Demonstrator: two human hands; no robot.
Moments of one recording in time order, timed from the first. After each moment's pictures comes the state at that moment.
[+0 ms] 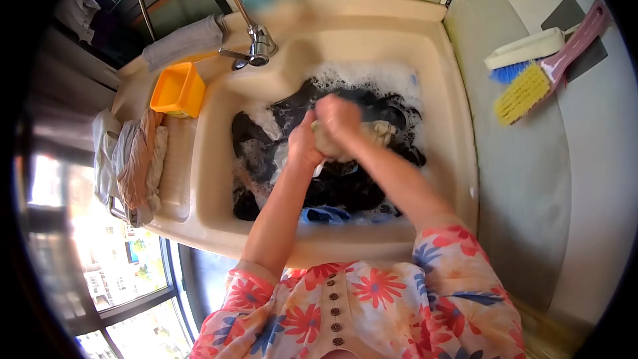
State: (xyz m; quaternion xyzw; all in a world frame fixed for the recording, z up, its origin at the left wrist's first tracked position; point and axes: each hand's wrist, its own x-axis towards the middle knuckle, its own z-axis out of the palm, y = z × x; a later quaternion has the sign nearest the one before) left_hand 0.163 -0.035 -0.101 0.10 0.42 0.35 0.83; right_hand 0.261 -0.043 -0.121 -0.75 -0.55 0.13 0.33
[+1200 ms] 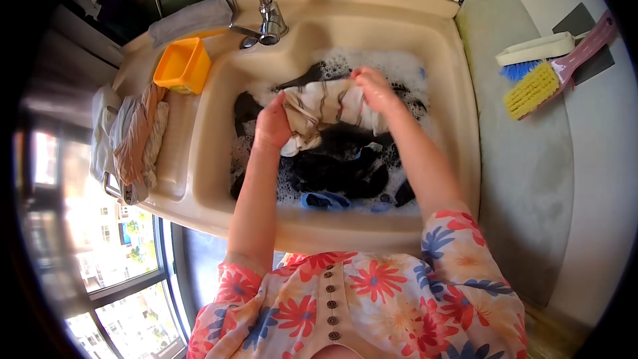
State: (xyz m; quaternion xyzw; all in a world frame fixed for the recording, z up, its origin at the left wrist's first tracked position) left_hand 0.097 0.005 -0.119 0.16 0.23 0.36 0.89; right_hand 0.322 -0.044 -0.101 -0.57 -0.32 0.54 0.53
